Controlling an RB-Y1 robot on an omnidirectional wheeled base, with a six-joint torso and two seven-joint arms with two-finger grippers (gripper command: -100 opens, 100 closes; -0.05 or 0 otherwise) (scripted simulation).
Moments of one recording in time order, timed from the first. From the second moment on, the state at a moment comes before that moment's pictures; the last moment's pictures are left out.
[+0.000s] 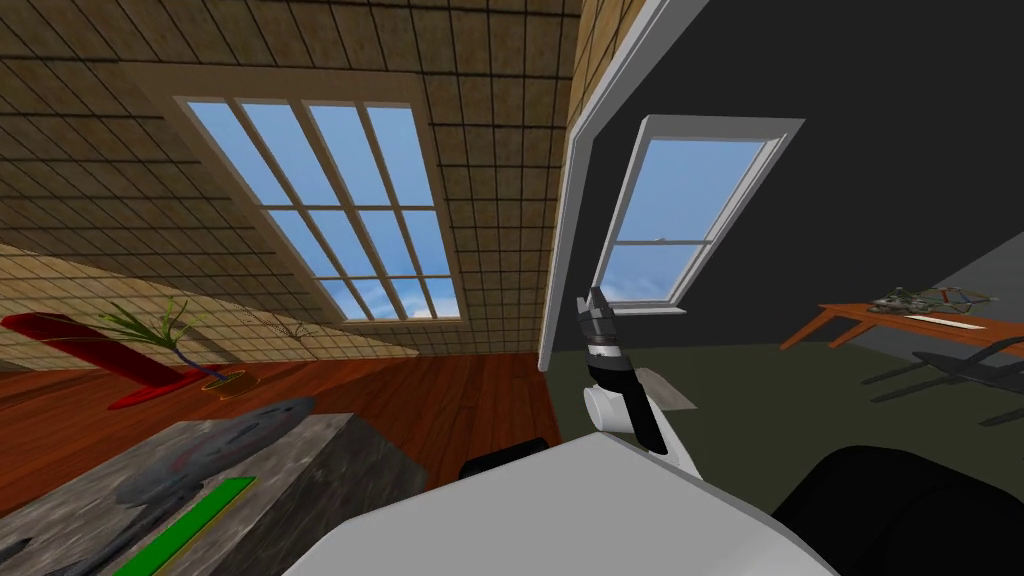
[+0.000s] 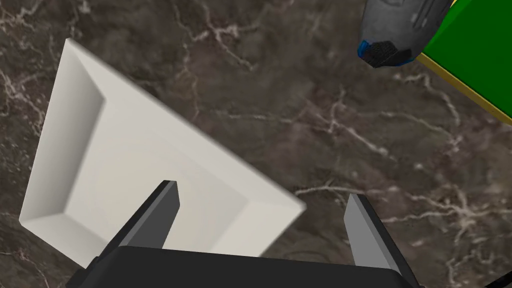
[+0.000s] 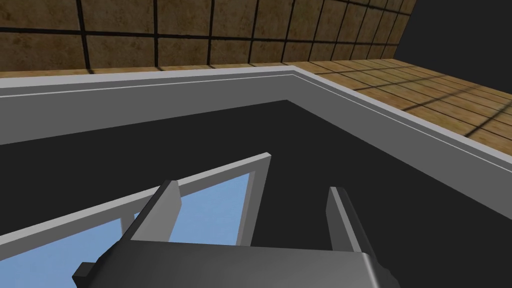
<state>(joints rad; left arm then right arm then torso) 0.46 1.22 0.37 -0.72 1.42 1.11 0.83 0.47 0.03 -0.07 -2.36 0.07 -0.41 0.02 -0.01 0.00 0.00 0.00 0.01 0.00</state>
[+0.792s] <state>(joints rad) 0.44 1.19 0.37 -0.64 1.42 1.09 0.77 0.47 0.03 -0.07 -2.36 0.07 -0.41 0.02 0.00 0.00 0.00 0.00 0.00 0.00</state>
